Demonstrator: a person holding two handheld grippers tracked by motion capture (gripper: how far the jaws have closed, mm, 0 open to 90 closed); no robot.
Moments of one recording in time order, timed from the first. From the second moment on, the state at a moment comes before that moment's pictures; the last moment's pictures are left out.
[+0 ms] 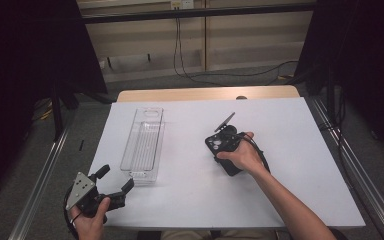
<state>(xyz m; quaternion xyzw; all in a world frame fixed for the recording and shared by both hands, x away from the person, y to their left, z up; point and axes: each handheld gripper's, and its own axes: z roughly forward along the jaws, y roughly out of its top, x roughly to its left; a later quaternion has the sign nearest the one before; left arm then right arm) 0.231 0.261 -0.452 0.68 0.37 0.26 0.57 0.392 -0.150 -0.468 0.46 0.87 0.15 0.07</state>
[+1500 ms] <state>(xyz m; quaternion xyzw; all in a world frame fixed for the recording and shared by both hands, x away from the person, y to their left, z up) 0.231 0.261 -0.451 0.68 0.38 0.26 0.57 0.358 -0.174 -0.426 0.36 0.85 0.36 0.11</state>
